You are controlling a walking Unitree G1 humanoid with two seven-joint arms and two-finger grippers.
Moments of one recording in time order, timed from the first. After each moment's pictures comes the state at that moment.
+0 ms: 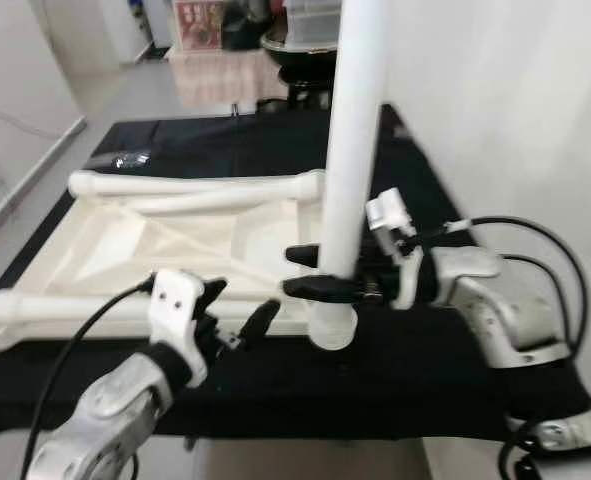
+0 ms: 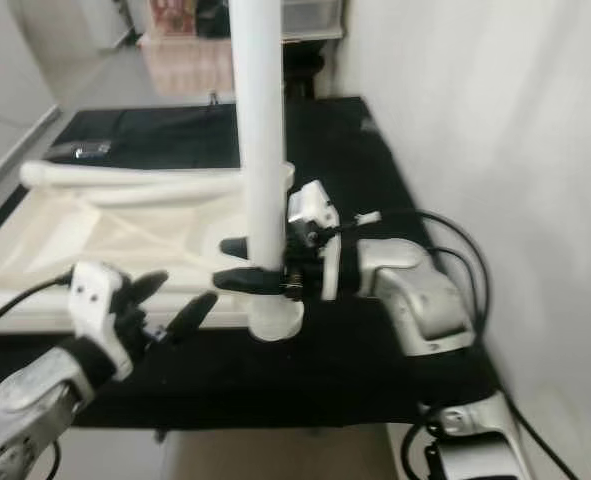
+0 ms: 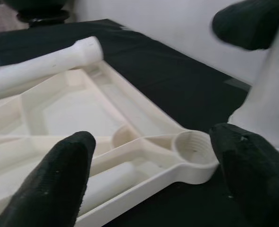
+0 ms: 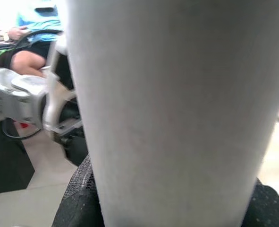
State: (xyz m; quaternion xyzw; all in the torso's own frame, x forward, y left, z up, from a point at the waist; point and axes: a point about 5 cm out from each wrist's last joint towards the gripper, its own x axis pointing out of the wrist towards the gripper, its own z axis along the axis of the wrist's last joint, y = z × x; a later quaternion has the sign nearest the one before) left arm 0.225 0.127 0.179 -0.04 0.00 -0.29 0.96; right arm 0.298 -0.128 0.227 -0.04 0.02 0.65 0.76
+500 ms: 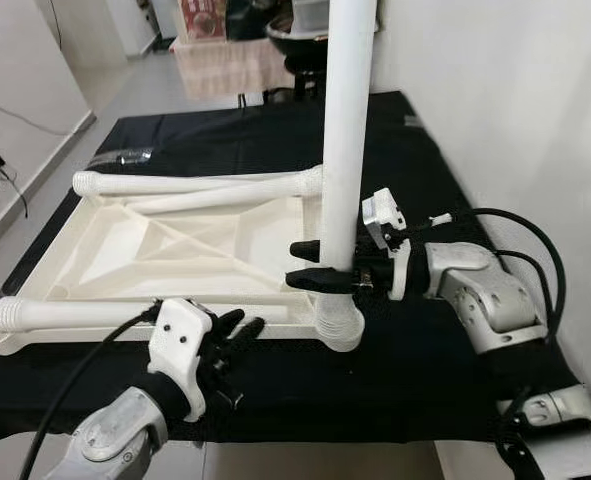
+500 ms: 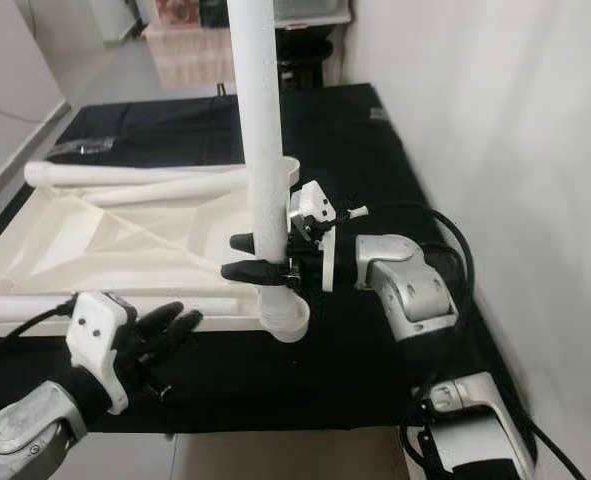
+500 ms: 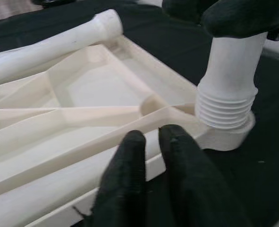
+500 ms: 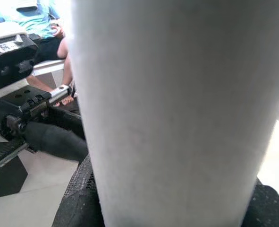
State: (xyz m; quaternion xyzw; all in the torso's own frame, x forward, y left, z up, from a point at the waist) left arm 0.202 0.138 0.179 0.02 0.00 -0.26 0.96; right arm 0.327 -0.121 0.221 -0.05 0.00 0.64 0.77
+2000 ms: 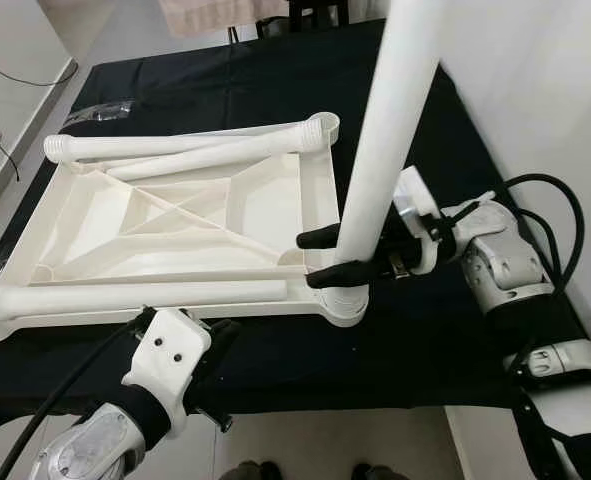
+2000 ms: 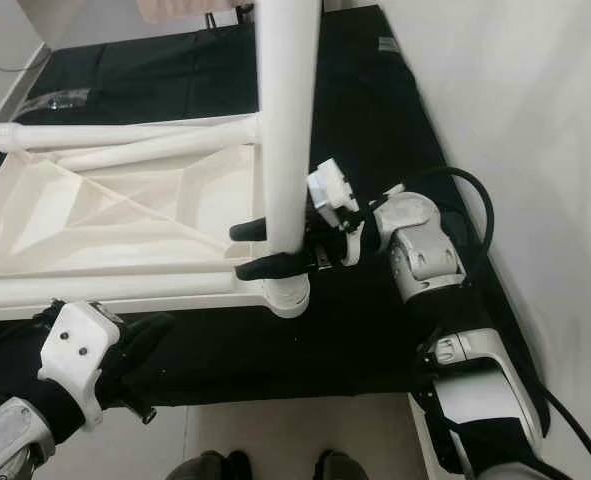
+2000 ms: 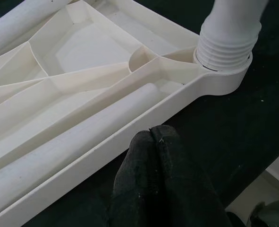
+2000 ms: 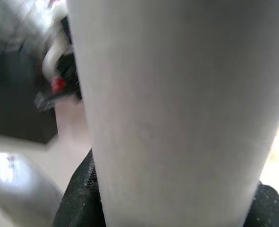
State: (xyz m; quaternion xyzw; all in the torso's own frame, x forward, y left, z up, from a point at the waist) left arm 0.177 0.140 0.191 0.12 0.02 -0.25 0.96; right arm 0.320 -0.129 0.241 -0.21 -0.07 0.75 0.63
